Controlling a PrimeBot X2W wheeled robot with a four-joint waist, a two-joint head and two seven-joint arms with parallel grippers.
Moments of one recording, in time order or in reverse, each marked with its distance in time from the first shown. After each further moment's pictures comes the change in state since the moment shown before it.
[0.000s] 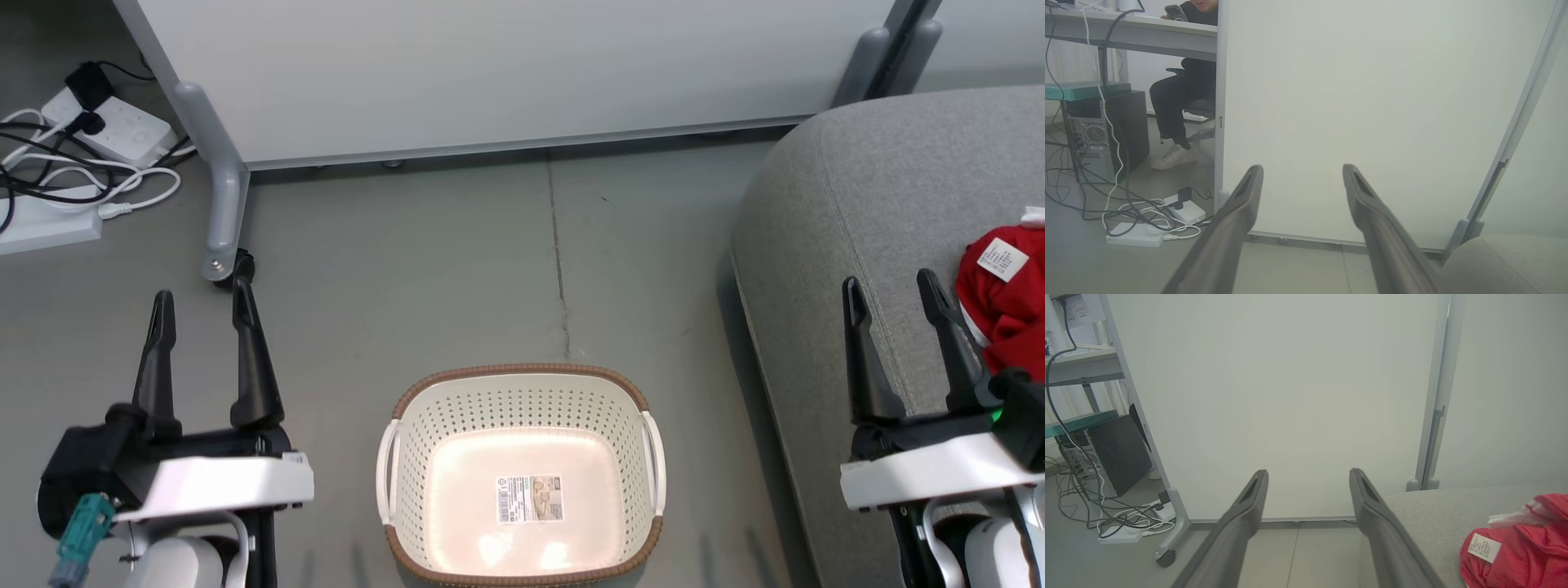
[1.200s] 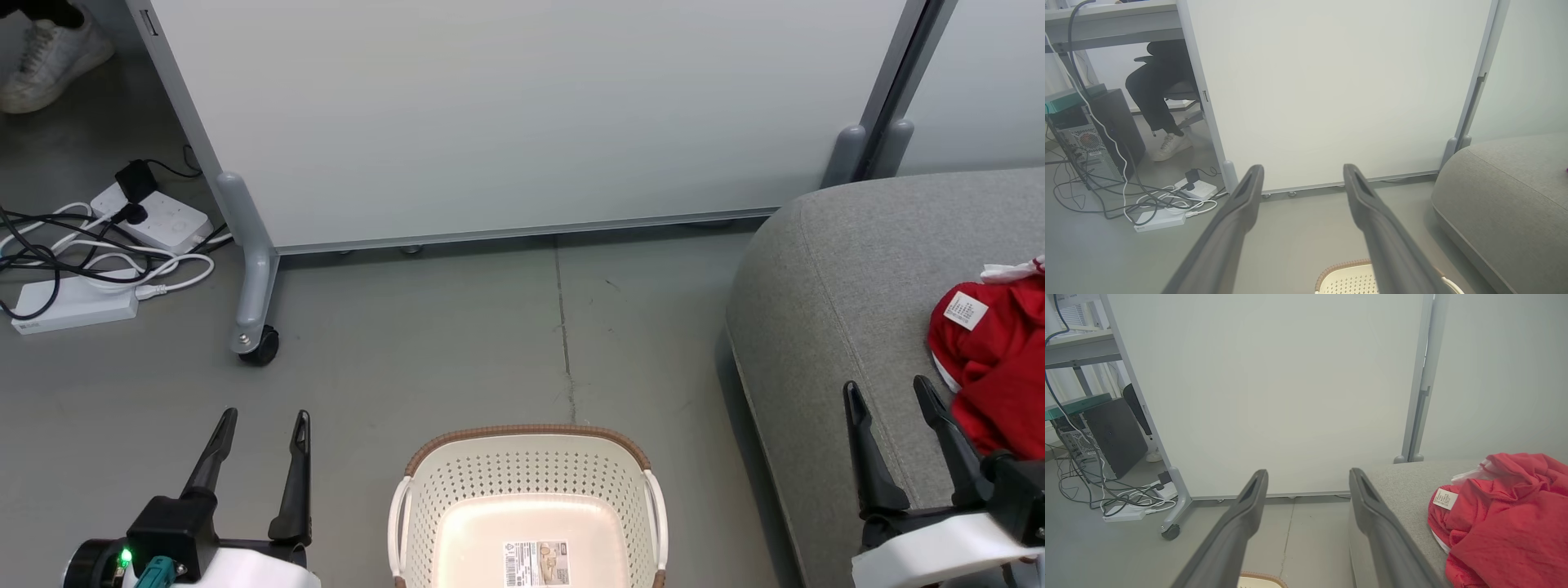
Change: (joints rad) left arm 0.179 0.108 -0.091 0.022 0.089 -0.049 0.116; right arm 0.202 0.003 -0.028 -0.046 -0.006 0.000 0.087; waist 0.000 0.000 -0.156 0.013
